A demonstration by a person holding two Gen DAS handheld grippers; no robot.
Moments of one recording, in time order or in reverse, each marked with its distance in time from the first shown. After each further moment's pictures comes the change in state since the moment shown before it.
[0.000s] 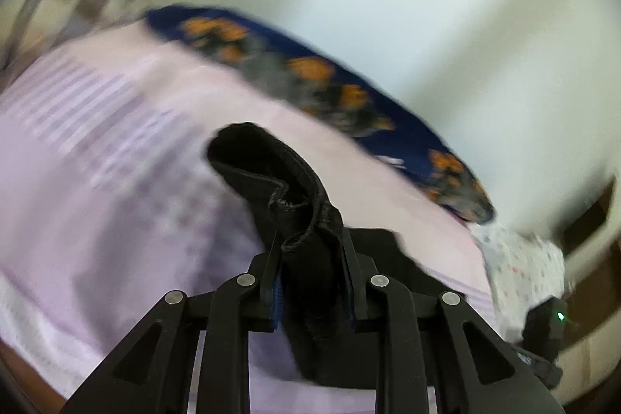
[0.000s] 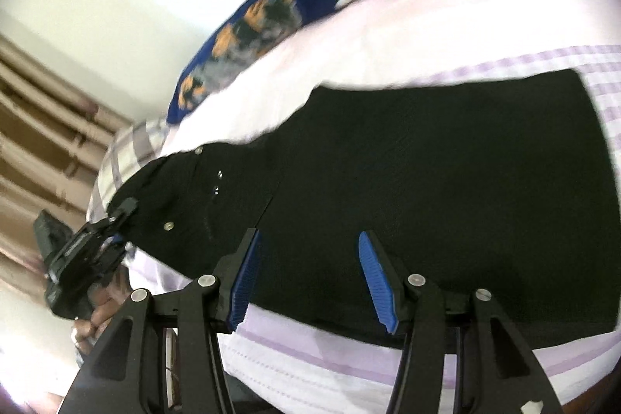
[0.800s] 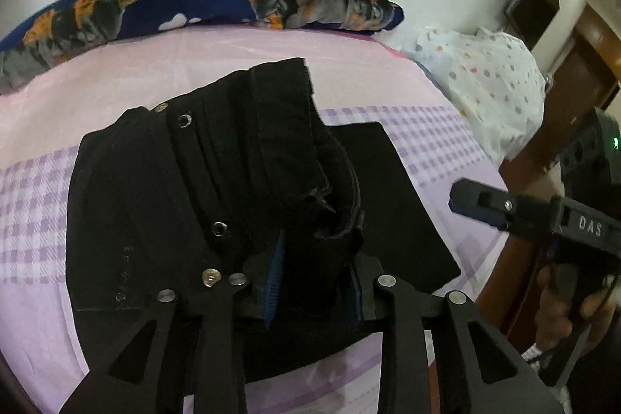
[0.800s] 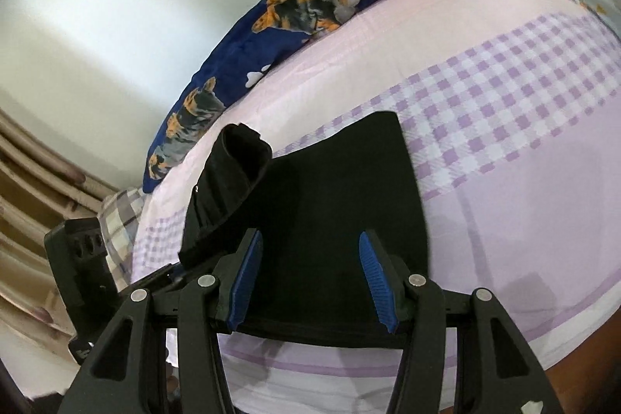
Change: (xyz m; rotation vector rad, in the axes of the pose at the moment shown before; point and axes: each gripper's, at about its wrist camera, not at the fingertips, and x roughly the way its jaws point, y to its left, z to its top) left arm 0.137 -0.221 -0.136 0.554 0.421 -0.106; right arm -0.096 -0.115 0.007 0.107 -0.162 -0.058
